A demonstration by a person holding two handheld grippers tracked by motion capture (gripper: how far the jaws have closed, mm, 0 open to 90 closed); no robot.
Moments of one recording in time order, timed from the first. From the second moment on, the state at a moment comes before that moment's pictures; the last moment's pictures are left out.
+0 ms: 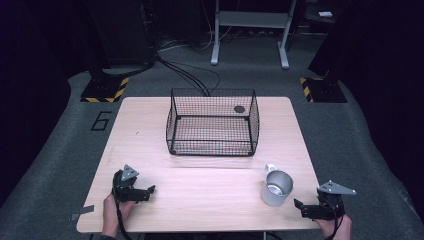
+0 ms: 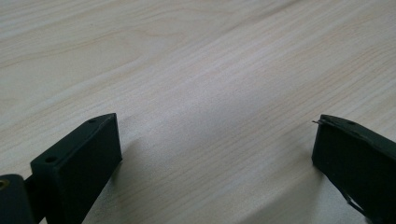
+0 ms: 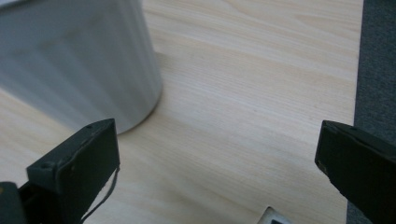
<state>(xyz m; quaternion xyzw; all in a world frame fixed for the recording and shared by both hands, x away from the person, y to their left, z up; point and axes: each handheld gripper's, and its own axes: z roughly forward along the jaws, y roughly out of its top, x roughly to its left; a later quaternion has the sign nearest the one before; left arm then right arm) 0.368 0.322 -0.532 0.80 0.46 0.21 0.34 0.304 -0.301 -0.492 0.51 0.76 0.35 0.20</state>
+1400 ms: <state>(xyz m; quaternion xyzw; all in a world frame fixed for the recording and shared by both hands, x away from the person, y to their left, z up) 0.369 0.322 -0.532 0.80 0.46 0.21 0.34 0.333 -0.207 -0.458 0.47 0.79 0.34 0.20</state>
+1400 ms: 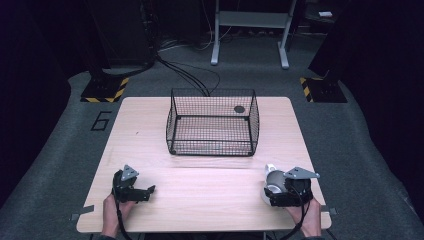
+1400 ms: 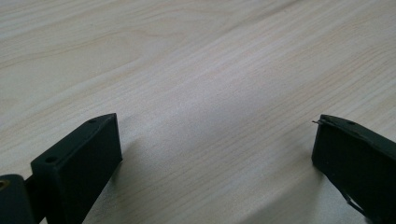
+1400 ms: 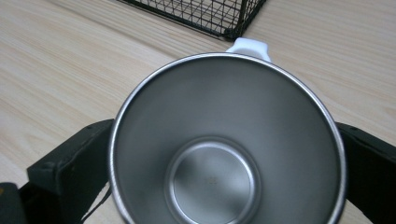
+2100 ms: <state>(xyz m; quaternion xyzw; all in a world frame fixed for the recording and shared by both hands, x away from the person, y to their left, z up) 0.371 0.323 -0.532 0.80 0.45 0.20 0.34 0.332 -0.205 -0.451 0.45 0.78 0.36 0.24</state>
